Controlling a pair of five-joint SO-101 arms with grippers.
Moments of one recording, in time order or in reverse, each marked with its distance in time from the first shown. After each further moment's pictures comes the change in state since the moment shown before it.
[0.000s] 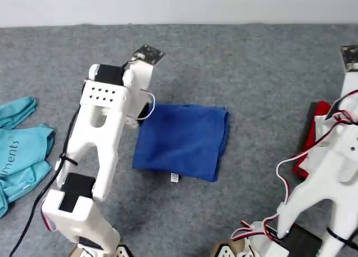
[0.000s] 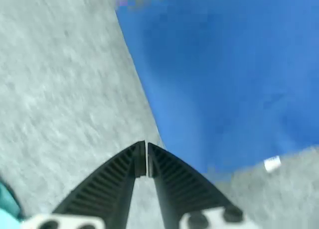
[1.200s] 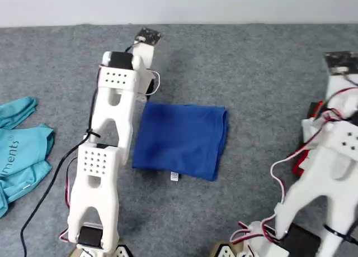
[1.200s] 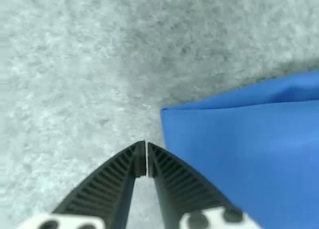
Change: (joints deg) left arm -3.7 43.0 -53.5 5.0 4.4; right arm -6.4 0.0 5.5 -0.3 -0.1
